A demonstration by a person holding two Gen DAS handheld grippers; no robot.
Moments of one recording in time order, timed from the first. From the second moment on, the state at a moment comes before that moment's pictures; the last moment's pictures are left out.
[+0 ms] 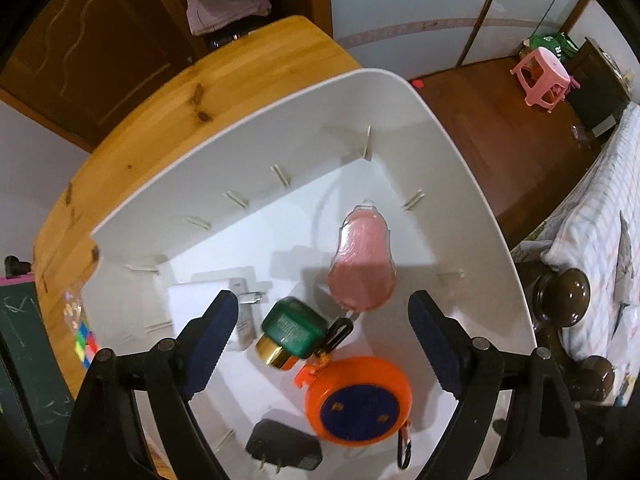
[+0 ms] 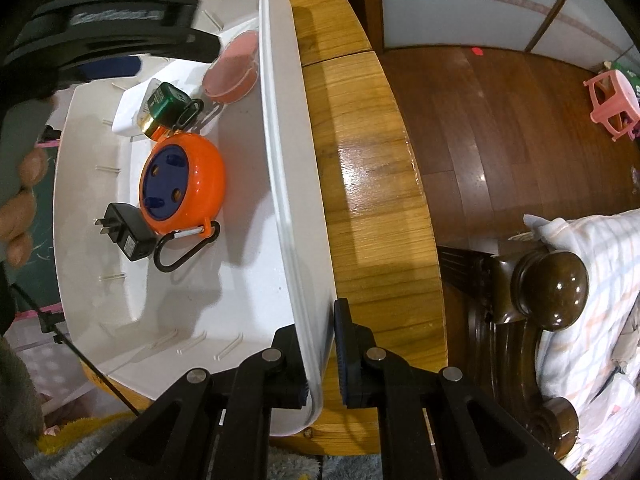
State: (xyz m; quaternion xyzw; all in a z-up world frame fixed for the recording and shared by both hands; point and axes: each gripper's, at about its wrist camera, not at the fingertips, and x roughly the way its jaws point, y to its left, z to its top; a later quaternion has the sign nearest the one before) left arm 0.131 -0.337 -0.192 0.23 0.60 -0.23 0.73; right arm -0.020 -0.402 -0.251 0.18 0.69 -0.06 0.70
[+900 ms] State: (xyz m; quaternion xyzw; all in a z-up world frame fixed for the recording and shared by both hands) left arm 0.097 -0.193 -0.117 0.16 0.57 -0.15 0.79; right arm -0.023 -0.401 -0.247 0.19 0.68 -0.09 0.70
